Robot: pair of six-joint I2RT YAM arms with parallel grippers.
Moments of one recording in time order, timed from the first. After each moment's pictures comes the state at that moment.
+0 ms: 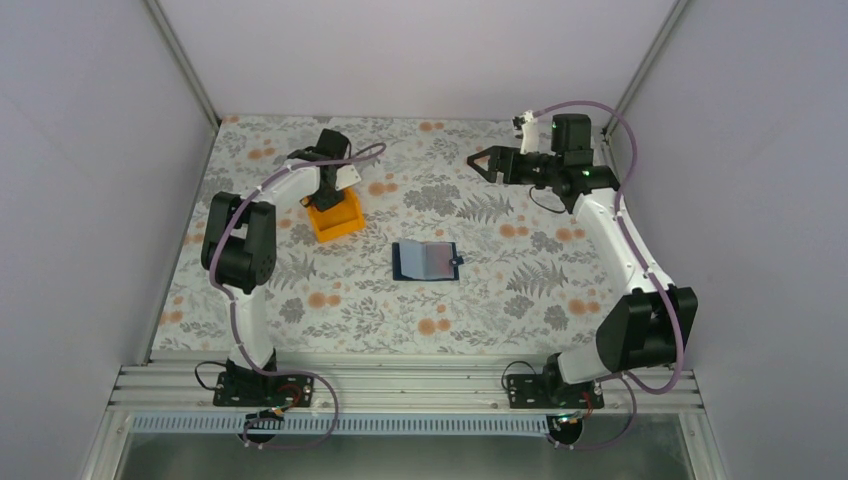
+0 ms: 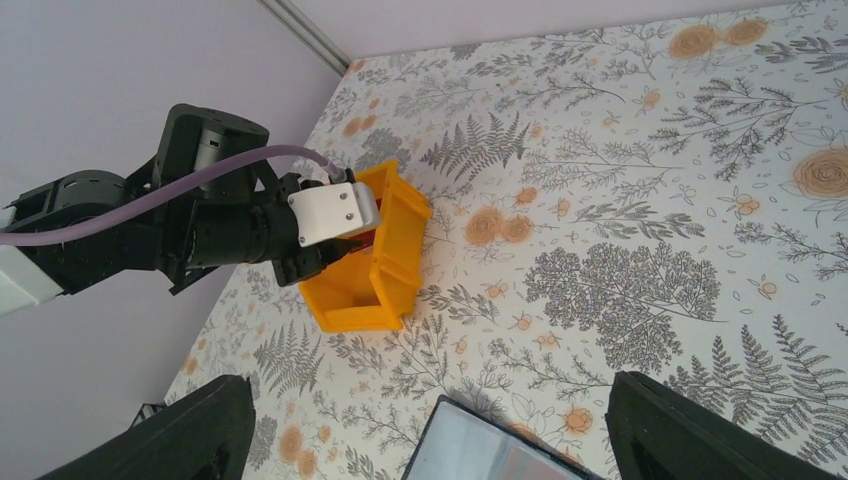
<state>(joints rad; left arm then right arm) -0.28 2.01 1.52 -0.69 -0.33 0.72 0.14 1.47 1.35 -0.51 -0.71 0.26</state>
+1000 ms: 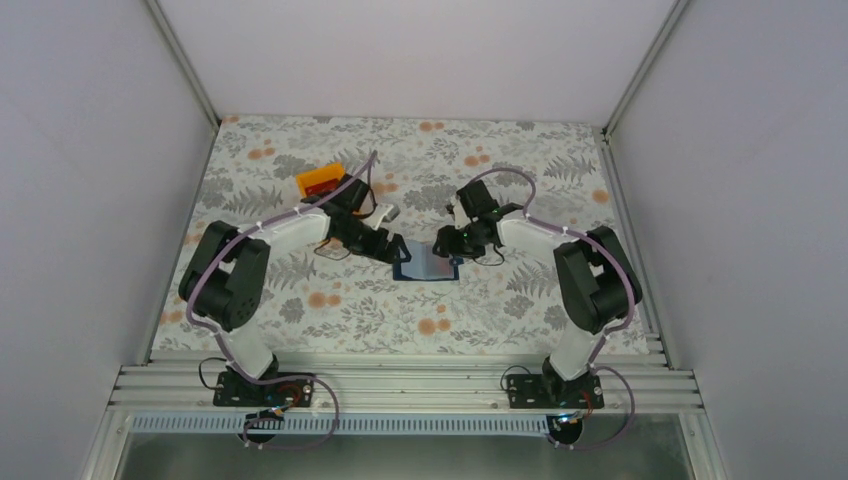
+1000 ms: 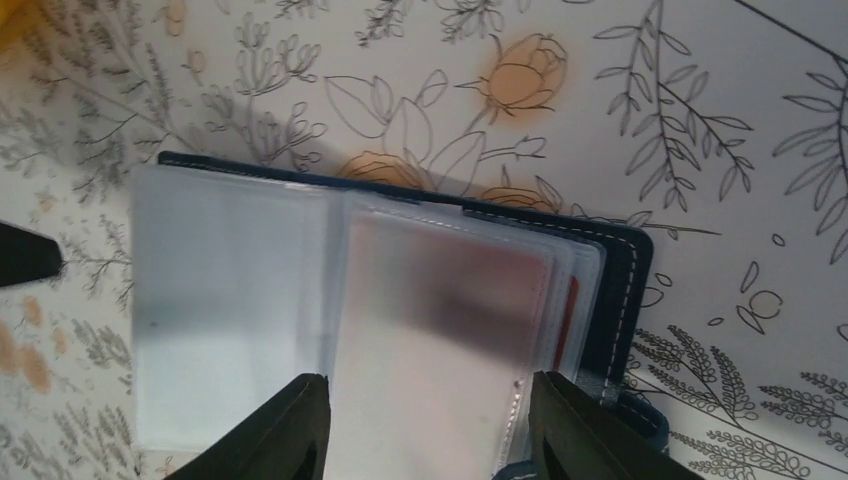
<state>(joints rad) -0.47 1.74 1.11 -0.53 0.63 -0.12 0.50 1.75 1.06 -0.45 -0.34 0.42</state>
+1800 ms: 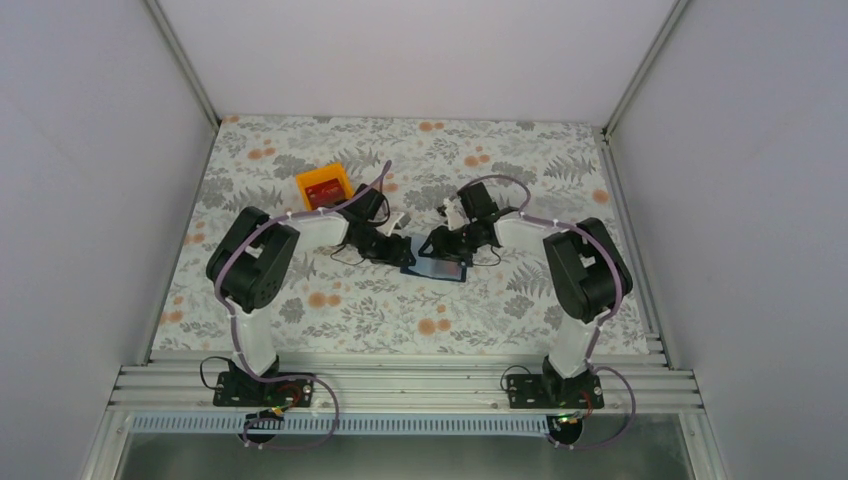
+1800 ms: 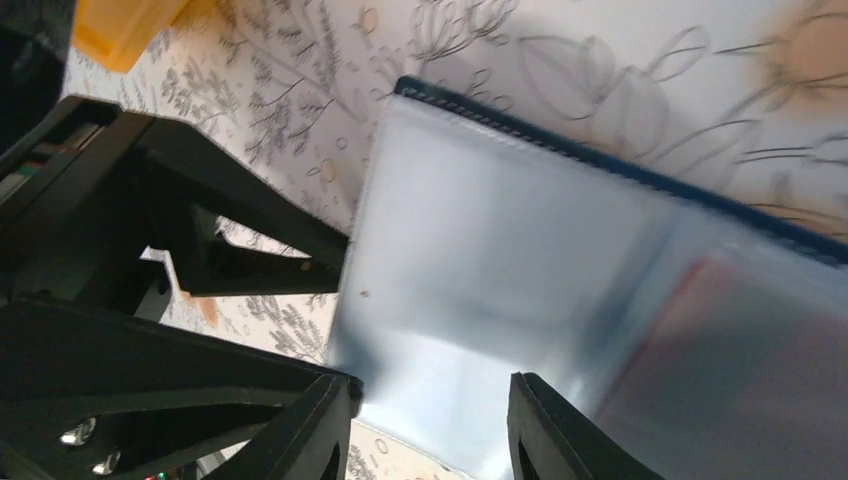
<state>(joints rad) -0.53 1.91 1.09 -0.34 0.64 -0.26 0.47 1.84 1.03 -0.30 -0.66 0.45</state>
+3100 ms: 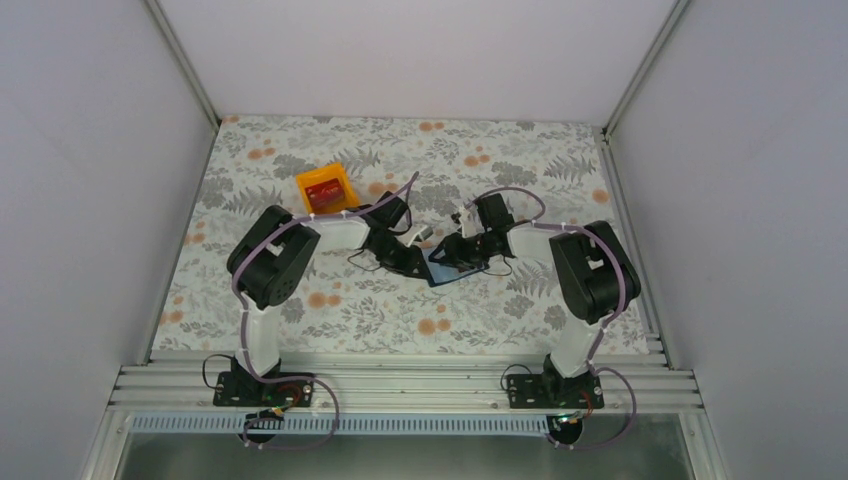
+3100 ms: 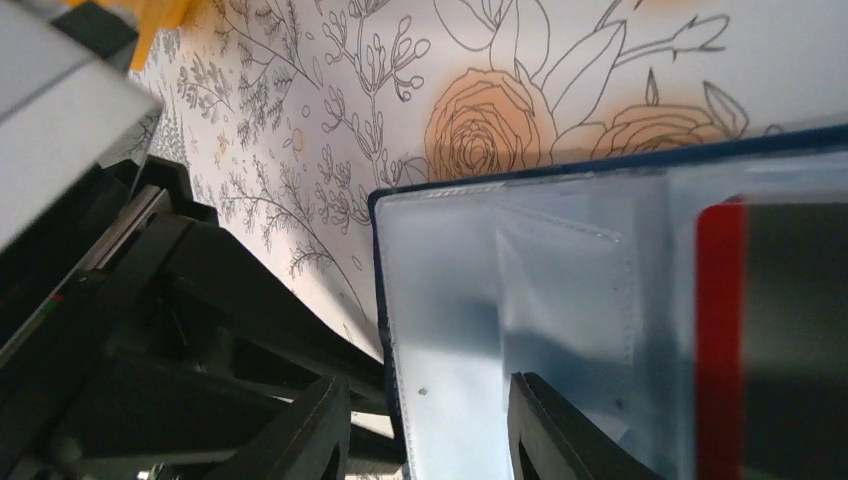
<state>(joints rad) -0.64 1.99 1.17 -0.38 0.70 -0.24 0.39 1.81 0.88 -0.16 -0.75 0.46</state>
